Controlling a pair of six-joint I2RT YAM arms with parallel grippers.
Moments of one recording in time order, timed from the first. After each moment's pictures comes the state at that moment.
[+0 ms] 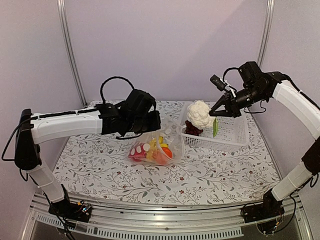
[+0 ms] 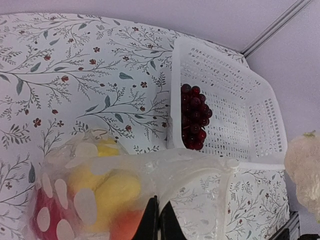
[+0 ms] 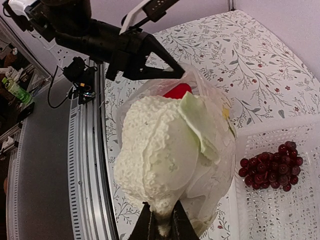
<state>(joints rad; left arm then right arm) -0.96 1.68 1.36 -0.36 -0.36 -0.80 0.36 1.50 1.58 -1.05 -0.84 -0.53</state>
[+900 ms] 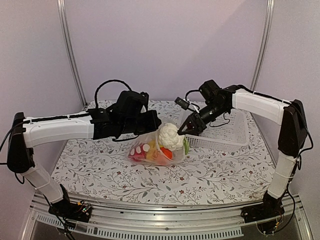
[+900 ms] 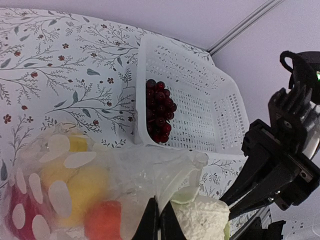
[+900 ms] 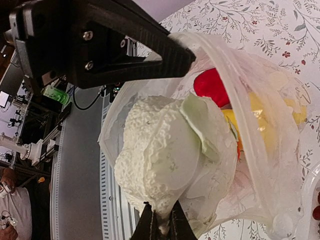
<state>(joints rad) -0.95 1.58 1.24 -0.20 -0.22 -0.83 0.59 1.85 1.59 -0.87 -0.98 -0.33</state>
